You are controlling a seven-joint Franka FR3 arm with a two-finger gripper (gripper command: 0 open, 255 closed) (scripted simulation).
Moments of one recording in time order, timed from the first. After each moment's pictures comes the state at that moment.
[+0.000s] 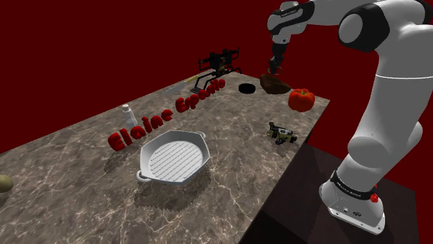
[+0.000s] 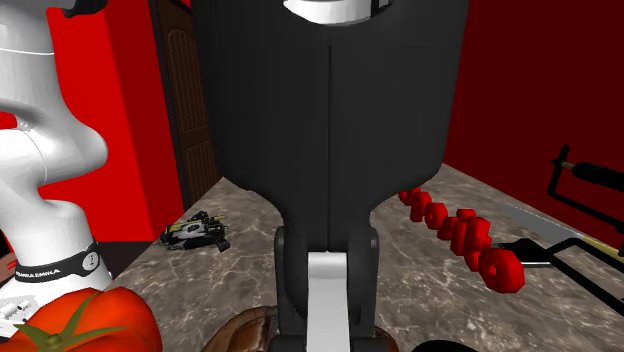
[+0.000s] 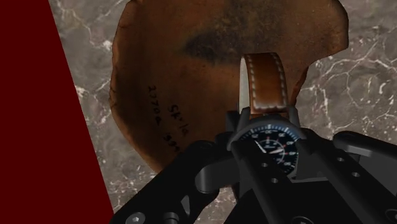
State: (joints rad) arm -0.36 0.28 -0.29 -1.63 0.11 1.89 -0.62
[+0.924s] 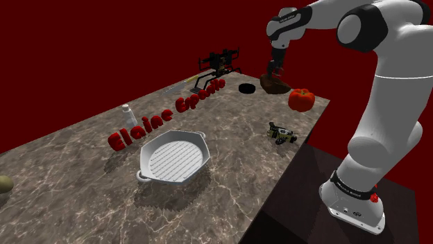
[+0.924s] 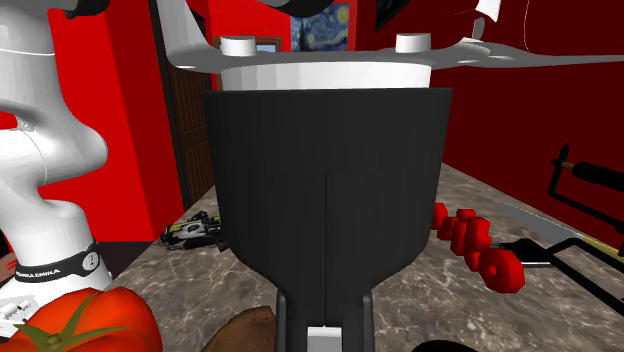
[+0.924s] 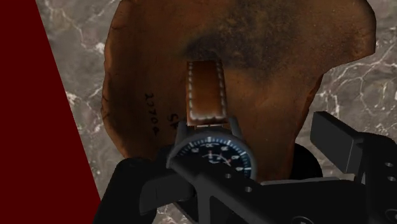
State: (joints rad) arm -0.36 0.29 -0.29 -1.67 0.11 1.95 -0.62
